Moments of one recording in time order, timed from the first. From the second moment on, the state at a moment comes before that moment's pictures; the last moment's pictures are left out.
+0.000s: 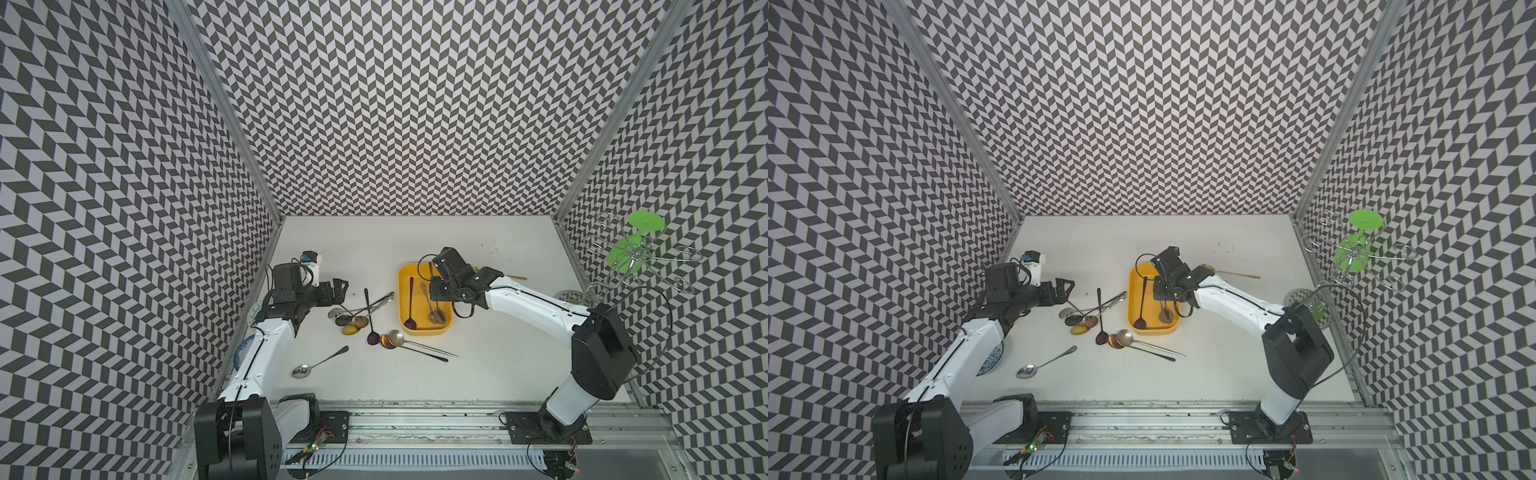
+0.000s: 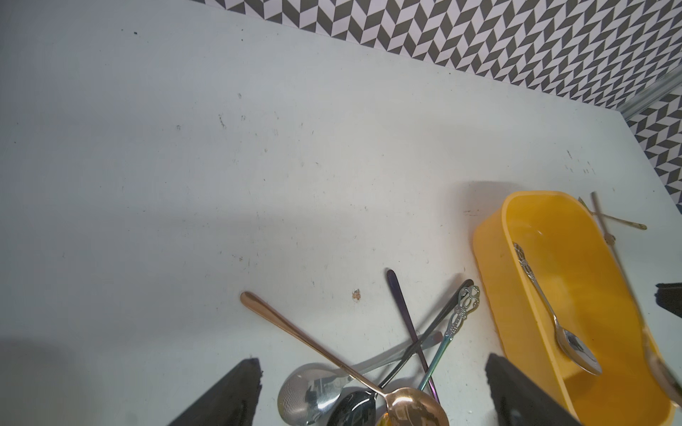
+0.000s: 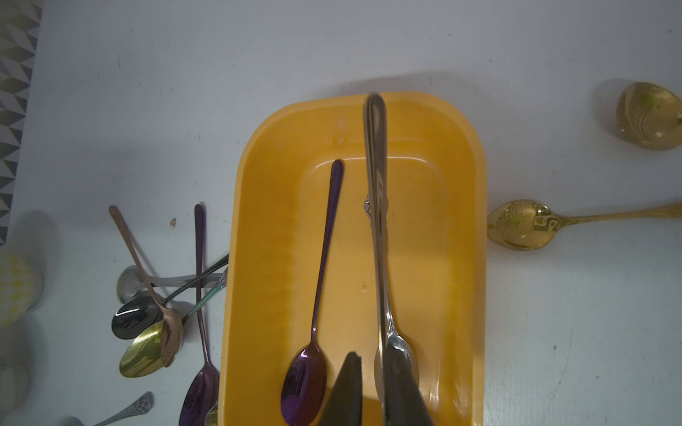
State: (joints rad) left arm 0.10 1.14 0.73 -0.30 0.41 -0.07; right arm 0.72 1.67 1.25 -0.54 0.12 0.65
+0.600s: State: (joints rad) left arm 0.19 1.29 0.72 -0.26 0.49 -0.20; right arm 0.72 1.66 1.28 -0.57 0.20 0.58
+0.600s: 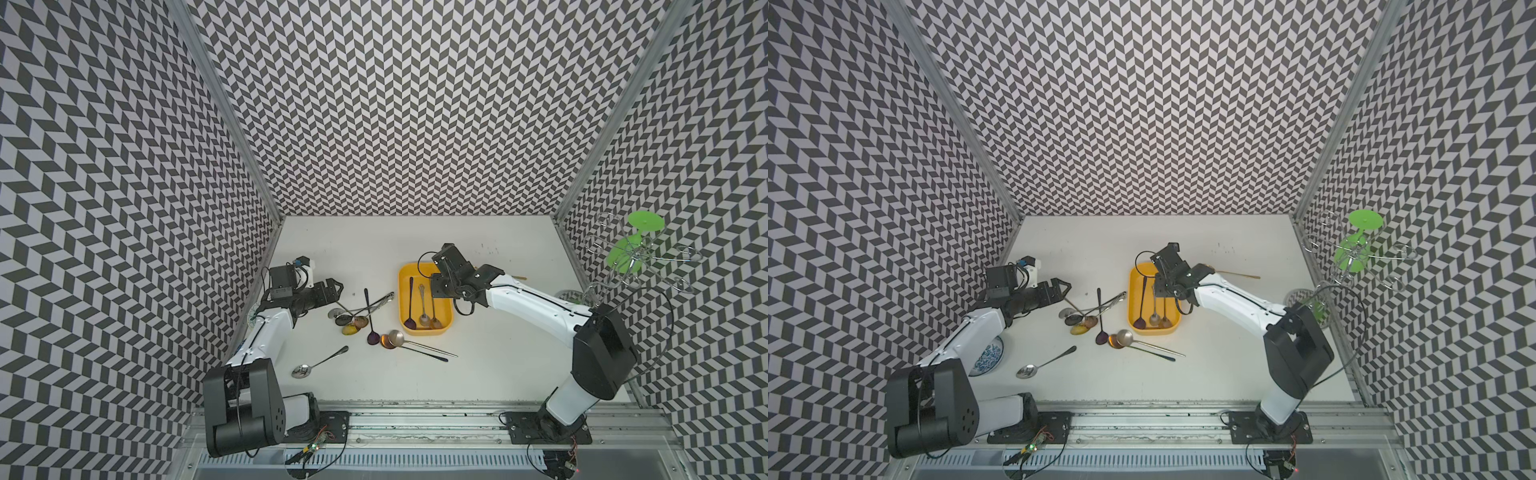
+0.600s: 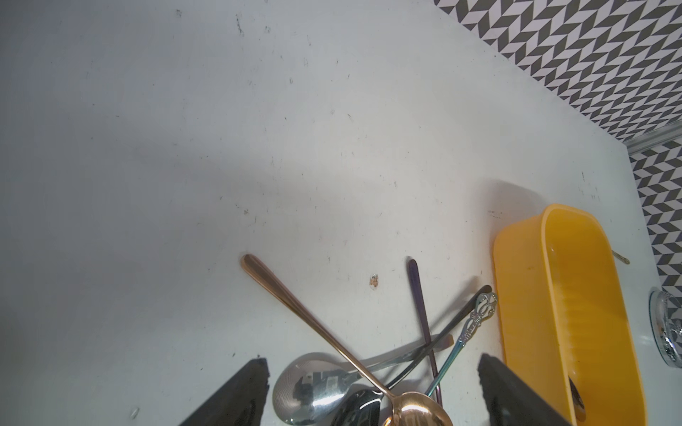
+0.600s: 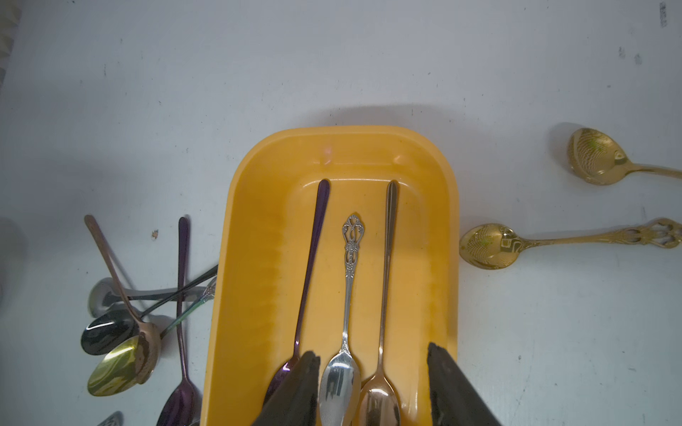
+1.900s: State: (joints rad) left arm 0.07 1.55 1.14 -0.54 0.35 -0.06; right arm 0.50 0.72 0.62 -0.27 0.46 0.16
